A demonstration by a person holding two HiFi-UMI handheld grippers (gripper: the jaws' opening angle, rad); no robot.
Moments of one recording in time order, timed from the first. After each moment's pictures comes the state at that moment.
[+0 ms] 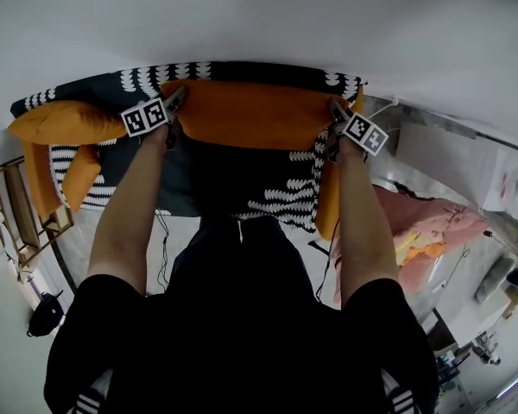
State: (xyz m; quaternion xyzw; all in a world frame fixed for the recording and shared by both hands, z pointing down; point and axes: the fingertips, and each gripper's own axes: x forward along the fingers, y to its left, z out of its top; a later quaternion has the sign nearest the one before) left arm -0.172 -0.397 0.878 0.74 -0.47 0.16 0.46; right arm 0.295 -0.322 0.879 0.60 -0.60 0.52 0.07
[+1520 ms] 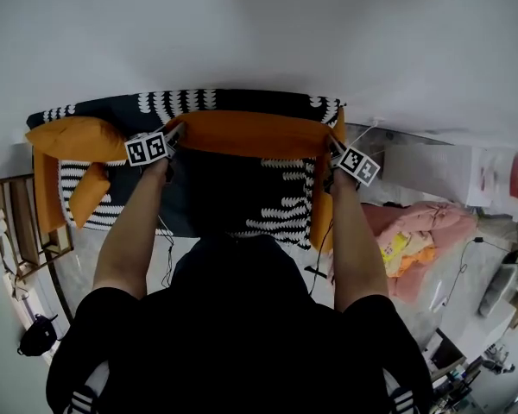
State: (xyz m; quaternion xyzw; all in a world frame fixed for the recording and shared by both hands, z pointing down) left arm -0.179 -0.337 0.783 0.77 -0.43 0.15 0.45; right arm 0.294 -0.254 0.784 0.61 -0.60 0.51 0.04
